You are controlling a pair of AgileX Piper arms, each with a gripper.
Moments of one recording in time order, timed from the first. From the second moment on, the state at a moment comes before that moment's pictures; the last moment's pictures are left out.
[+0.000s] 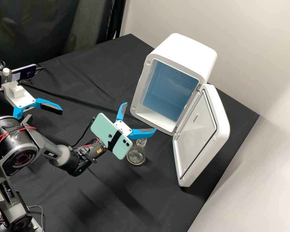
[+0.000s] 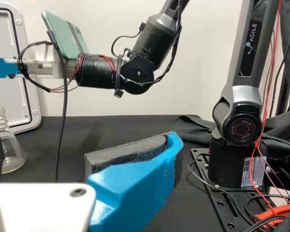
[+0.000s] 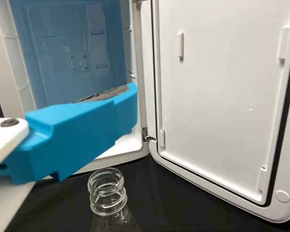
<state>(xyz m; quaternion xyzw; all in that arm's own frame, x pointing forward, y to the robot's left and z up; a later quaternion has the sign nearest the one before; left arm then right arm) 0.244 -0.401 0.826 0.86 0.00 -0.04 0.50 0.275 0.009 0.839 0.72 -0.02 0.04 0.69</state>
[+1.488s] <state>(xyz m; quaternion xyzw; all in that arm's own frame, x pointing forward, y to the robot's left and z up) 0.251 -0.390 0.831 0.86 0.01 -0.02 0.51 0.291 -0.062 0.797 0.71 -0.05 -0.07 0.69</state>
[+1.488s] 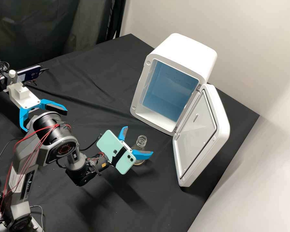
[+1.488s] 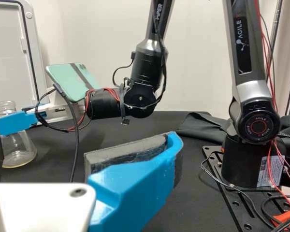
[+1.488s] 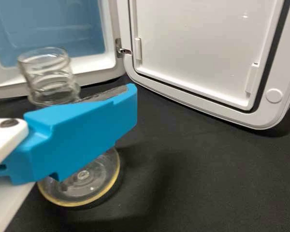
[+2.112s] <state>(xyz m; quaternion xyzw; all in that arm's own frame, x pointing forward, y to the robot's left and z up) 0.251 -0.390 0.831 0.86 0.01 -0.02 0.51 0.313 -0.084 0.782 0.71 -0.05 -0.11 0.69</state>
